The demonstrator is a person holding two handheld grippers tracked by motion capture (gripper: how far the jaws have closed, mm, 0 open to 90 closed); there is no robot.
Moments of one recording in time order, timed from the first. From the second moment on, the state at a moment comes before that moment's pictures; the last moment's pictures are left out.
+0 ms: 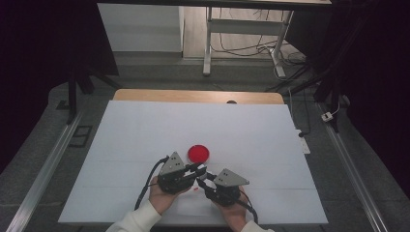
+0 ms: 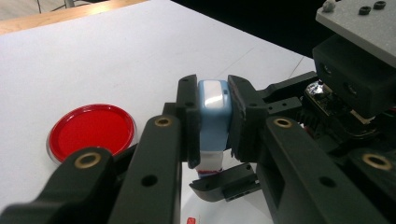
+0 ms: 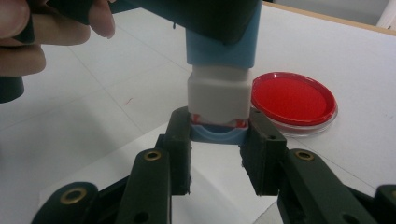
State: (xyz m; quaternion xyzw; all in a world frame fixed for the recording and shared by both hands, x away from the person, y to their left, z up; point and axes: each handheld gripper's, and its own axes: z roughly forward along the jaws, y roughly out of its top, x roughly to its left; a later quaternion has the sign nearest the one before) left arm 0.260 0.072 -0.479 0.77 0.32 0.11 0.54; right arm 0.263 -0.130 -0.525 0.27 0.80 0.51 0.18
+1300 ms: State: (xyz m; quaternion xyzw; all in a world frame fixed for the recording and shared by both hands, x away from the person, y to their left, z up) left arm 0.264 0.072 -0.488 0.76 0.35 0.08 0.54; right arm 0.258 -0.128 -0.525 0.26 0.81 0.48 0.23
